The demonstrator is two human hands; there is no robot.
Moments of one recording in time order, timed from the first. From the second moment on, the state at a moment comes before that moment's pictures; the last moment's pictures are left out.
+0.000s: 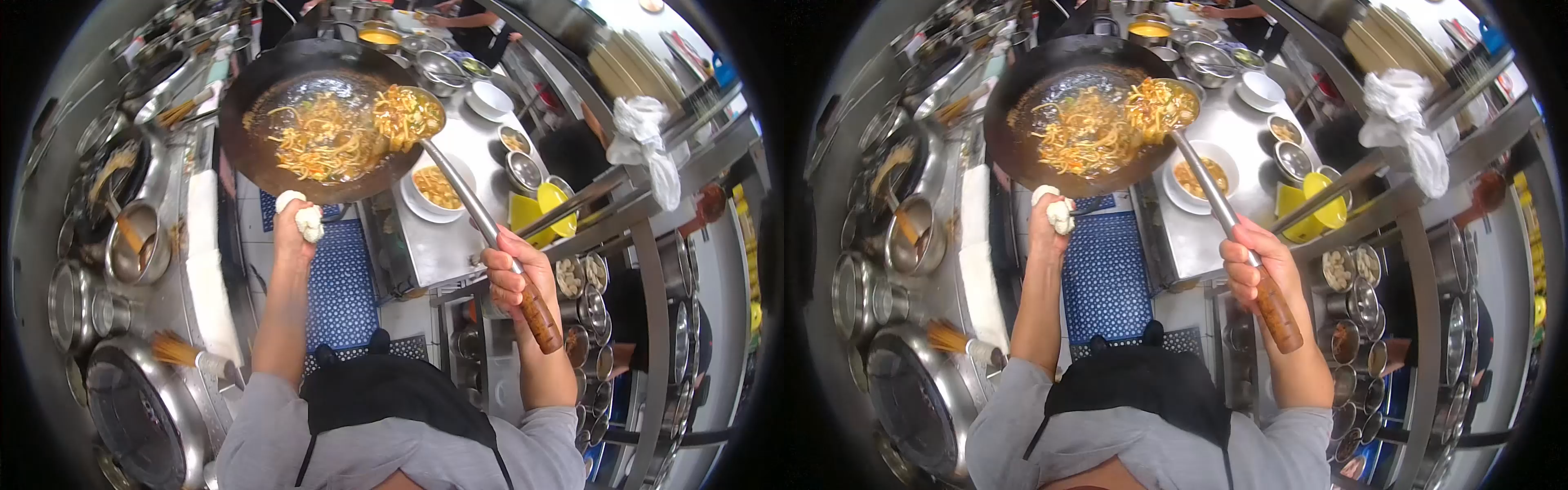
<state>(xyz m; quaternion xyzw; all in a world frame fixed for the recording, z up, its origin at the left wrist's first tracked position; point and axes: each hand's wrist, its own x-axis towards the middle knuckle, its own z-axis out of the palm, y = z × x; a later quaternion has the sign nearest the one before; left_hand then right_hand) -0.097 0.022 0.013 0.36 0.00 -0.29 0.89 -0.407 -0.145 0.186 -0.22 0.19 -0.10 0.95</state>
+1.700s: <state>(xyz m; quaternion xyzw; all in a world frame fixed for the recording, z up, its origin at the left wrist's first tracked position) -0.165 0.164 0.034 0.46 0.03 -0.26 0.85 -0.312 -0.096 0.088 -0.90 0.11 -0.01 0.41</state>
